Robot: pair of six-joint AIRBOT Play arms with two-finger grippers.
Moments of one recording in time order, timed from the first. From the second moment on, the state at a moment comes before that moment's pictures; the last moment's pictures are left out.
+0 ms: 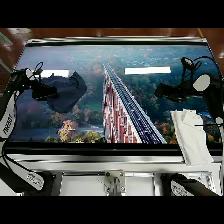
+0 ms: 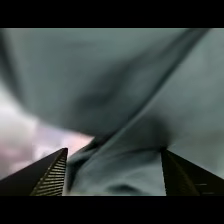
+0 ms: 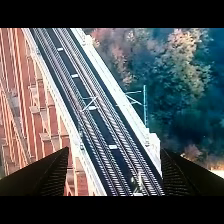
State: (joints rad) left arm 0.12 -1.87 1.64 1.48 -1.17 -1.61; right arm 0.02 -1.23 1.19 -1.29 1.05 1.62
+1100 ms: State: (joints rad) left arm -0.24 -1.14 1.61 1.19 -1.27 -1.43; right arm 0.02 -0.96 1.19 -1.40 1.32 1.62
